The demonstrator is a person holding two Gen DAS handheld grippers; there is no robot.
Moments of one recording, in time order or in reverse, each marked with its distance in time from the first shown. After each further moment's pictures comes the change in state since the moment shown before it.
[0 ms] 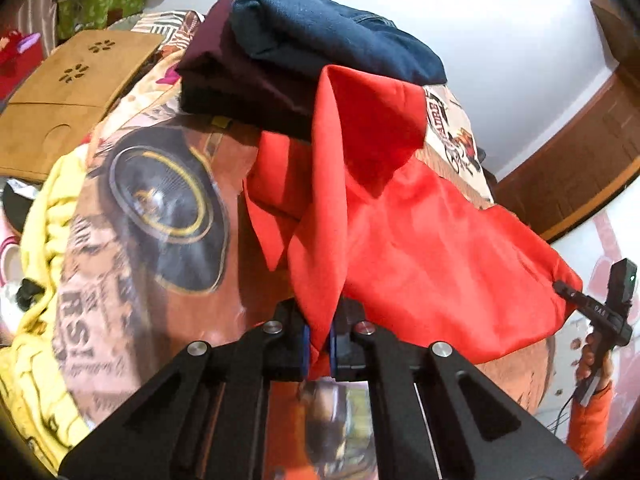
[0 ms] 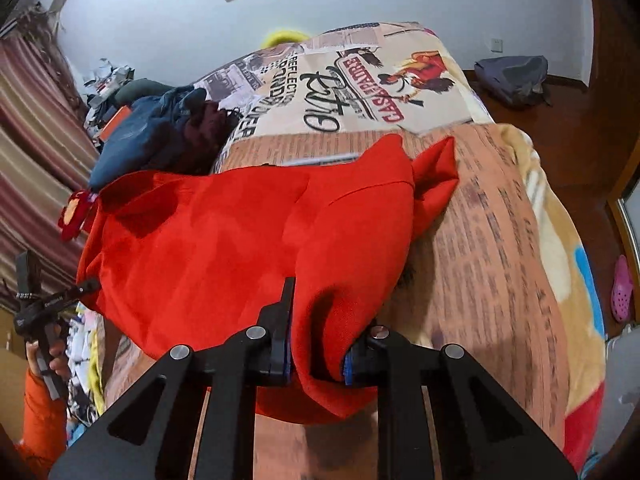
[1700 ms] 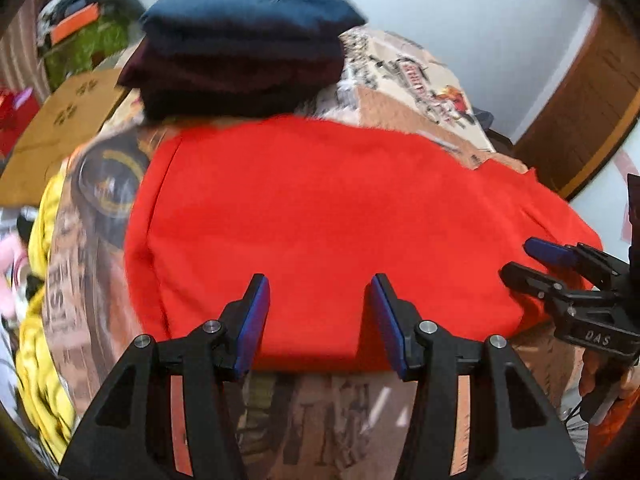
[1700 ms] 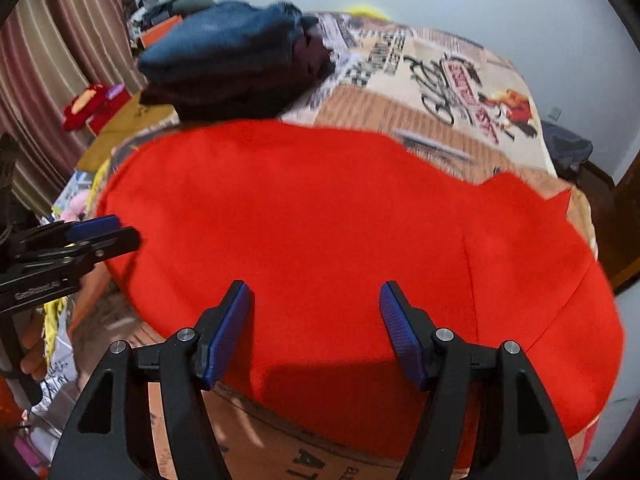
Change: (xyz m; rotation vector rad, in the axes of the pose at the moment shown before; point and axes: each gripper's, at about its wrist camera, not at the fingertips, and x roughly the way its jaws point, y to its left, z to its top) left arm 0.019 -0.085 -0.056 0.136 0.004 0.134; right arm 0.066 0.124 -0.039 -0.356 0.080 -0.079
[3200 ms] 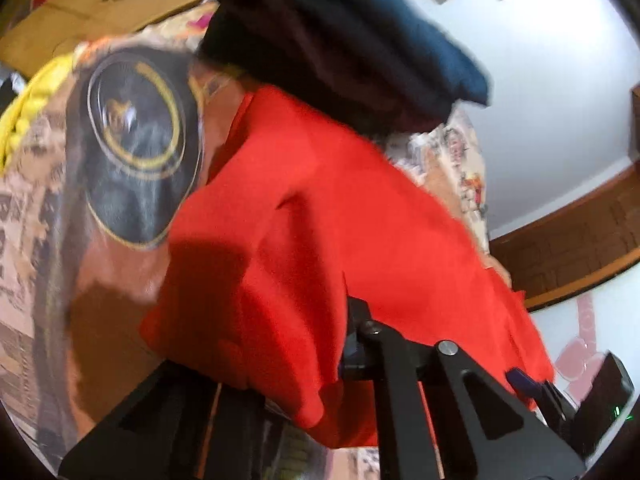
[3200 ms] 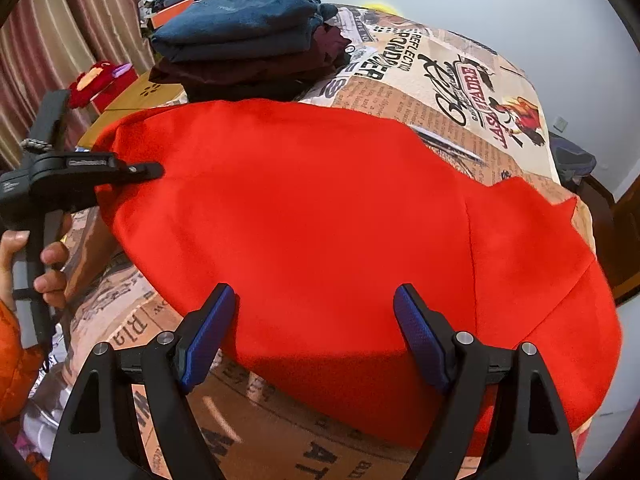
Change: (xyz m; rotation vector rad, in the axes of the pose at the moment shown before) left arm 0.030 0.091 0.020 -0.430 -0.059 -0.212; right arm -0.004 0.017 0.003 -0.062 0.023 -0.018
